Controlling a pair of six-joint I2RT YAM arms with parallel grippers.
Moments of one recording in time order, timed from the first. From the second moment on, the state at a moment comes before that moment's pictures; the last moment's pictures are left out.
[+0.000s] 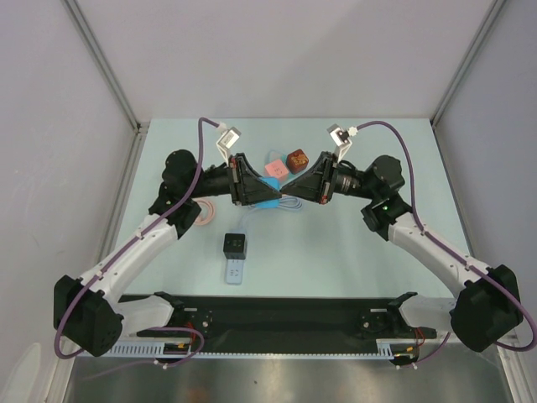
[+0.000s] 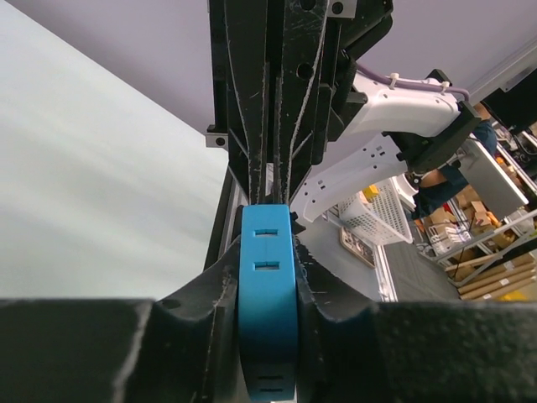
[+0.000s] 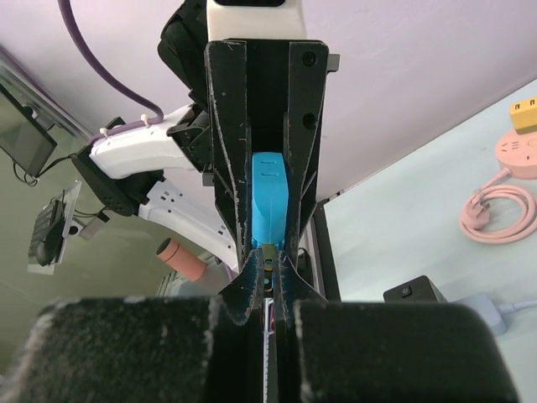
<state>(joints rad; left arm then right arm) -0.49 1.17 0.95 0.35 1.00 -0.80 0.52 1.22 0.91 0.61 -0.92 0.88</state>
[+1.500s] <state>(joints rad) -0.47 1.16 0.95 0.28 0.90 -0.81 0.49 1.22 0.86 0.63 -0.90 0.91</state>
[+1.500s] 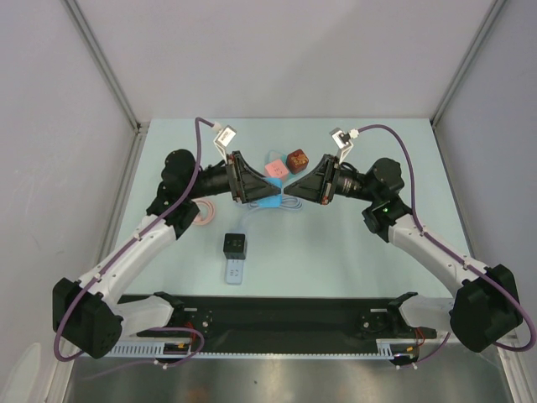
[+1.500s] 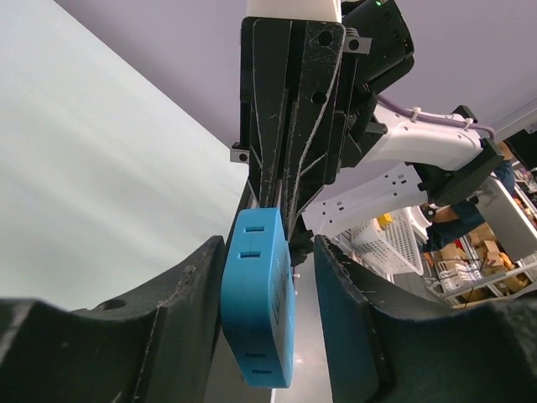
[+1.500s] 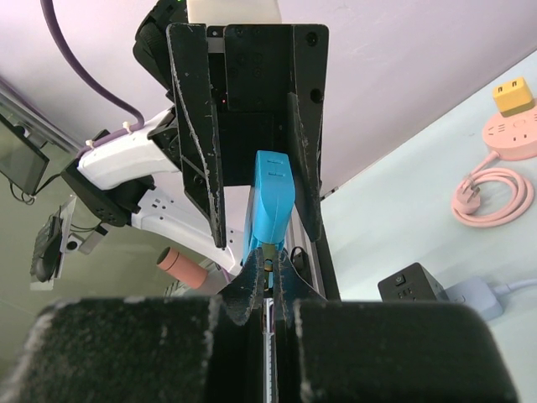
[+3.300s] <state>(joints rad) -0.44 1.20 1.04 0.07 1.01 -0.63 0.40 1.22 0.82 0.65 -0.89 0.96</state>
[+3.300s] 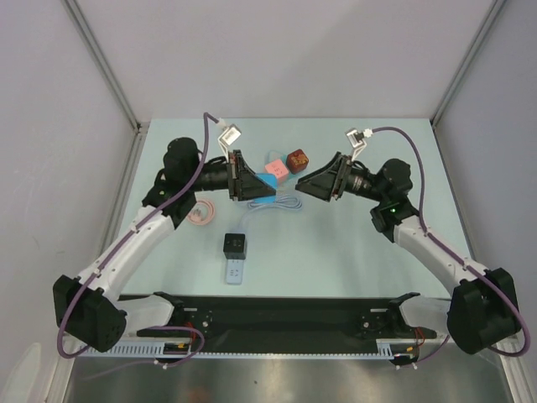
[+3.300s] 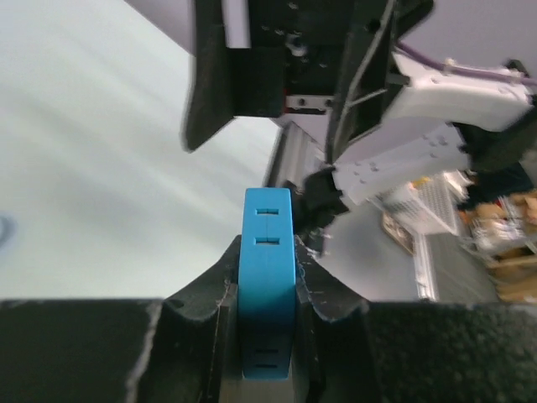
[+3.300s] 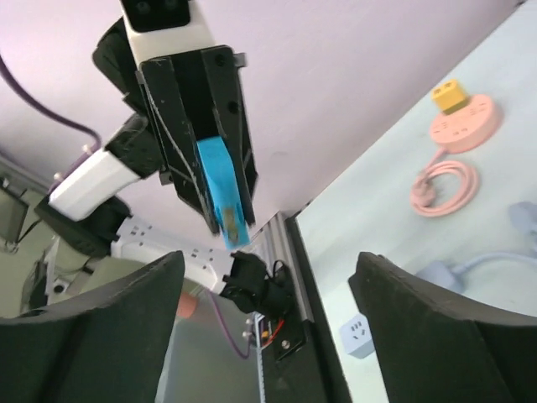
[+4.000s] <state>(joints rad) -0.22 1.61 1.45 -0.79 -0.11 0.43 0.24 0.98 0.79 0.20 -0.85 0.67</state>
